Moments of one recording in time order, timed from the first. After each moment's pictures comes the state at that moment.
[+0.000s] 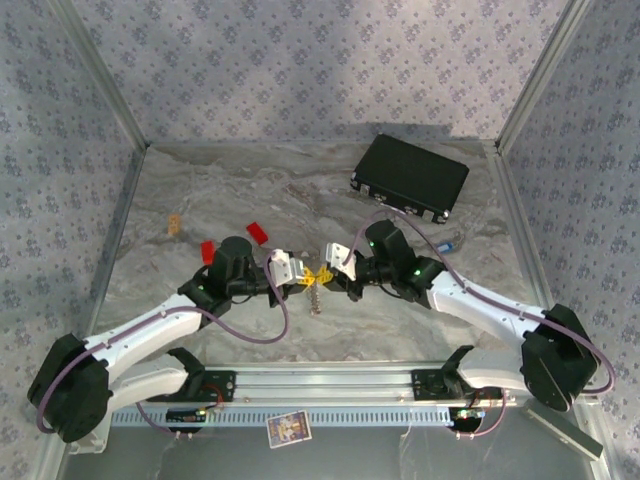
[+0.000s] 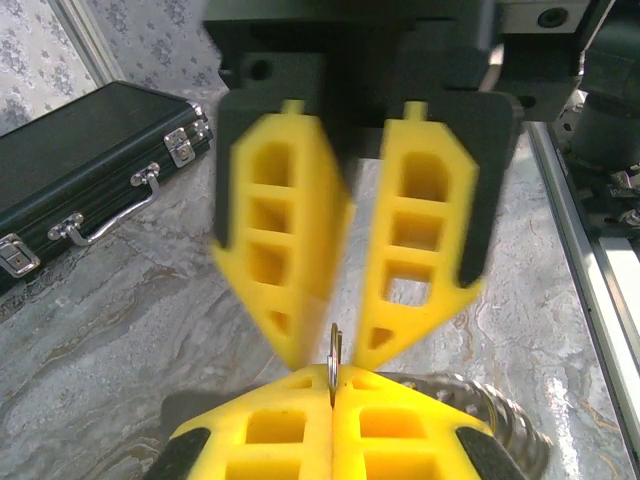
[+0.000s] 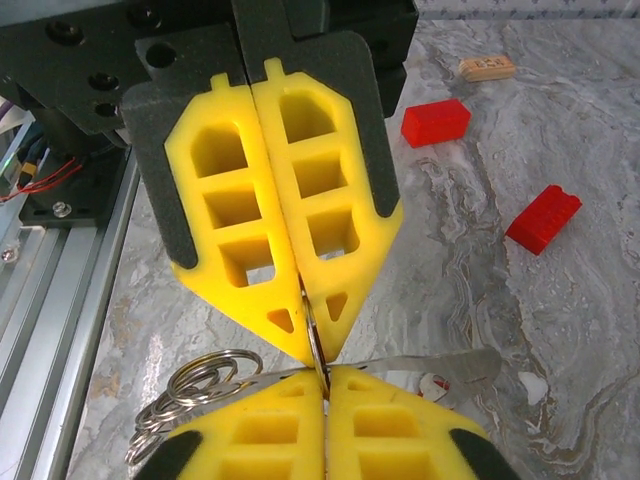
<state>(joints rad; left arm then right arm) -0.70 1.04 0.51 0.14 0.61 0.38 0.74 1.22 0.74 -0.06 -0.61 -0.43</state>
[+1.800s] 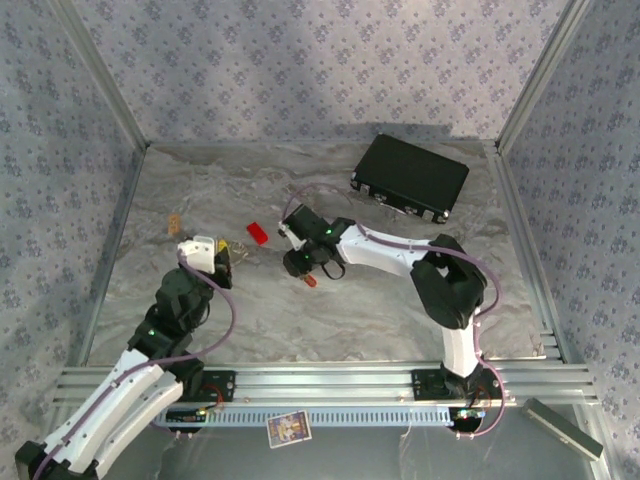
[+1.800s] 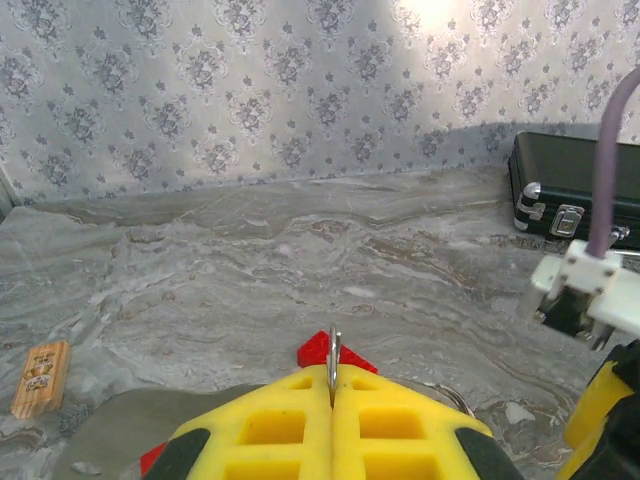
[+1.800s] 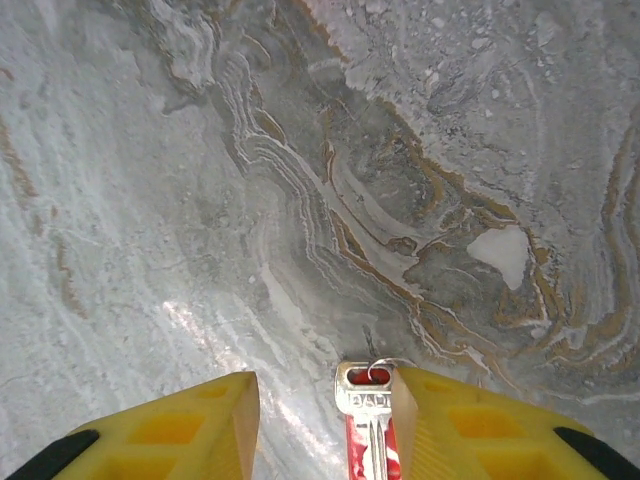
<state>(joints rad) -0.55 0.45 0.35 -0.09 -0.34 -0.11 0.90 1.97 1.45 -0.58 -0.05 0.20</state>
